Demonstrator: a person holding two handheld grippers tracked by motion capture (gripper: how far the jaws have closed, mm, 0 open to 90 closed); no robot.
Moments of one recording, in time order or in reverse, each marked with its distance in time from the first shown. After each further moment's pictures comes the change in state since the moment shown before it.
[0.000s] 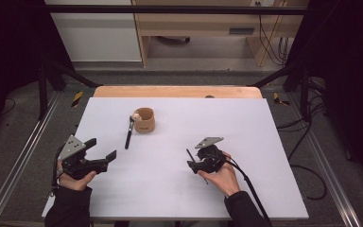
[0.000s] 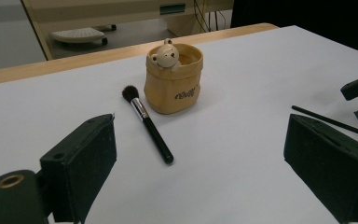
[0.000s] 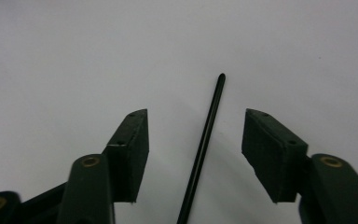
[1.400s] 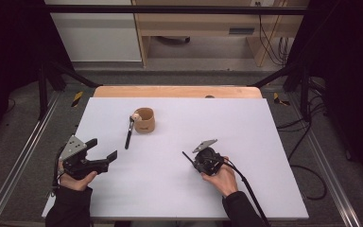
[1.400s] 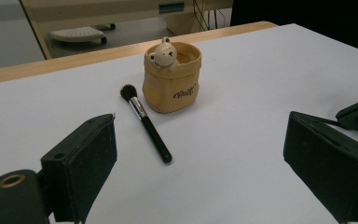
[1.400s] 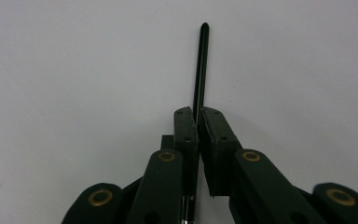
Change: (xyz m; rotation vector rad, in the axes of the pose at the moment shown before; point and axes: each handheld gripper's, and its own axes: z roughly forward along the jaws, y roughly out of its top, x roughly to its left) left arm -0.001 0.000 0.001 0.004 -0.002 0.003; right arm -0.001 -0.009 0.016 0.132 0.005 -0.031
